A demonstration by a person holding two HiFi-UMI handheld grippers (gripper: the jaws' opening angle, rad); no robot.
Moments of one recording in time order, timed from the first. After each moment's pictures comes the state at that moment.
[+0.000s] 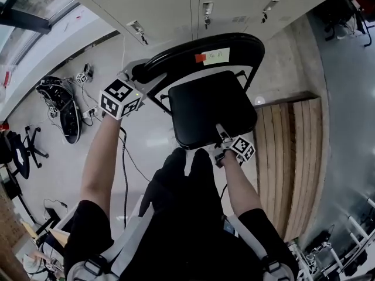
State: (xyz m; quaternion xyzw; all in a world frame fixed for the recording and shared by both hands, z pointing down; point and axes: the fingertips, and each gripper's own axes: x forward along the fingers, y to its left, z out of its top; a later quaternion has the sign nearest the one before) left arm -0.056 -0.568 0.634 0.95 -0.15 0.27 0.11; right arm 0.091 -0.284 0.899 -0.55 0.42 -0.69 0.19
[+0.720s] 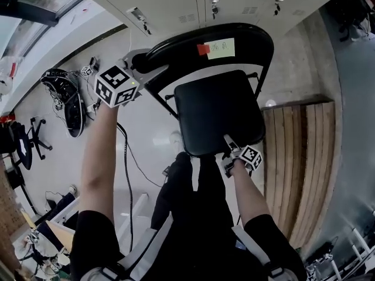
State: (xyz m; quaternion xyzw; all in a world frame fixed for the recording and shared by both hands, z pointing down) left arm -0.055 -0.559 0.672 0.95 -0.11 0.28 0.10; right arm 0.089 -0.203 0.975 -0.51 0.38 -0.75 0.19
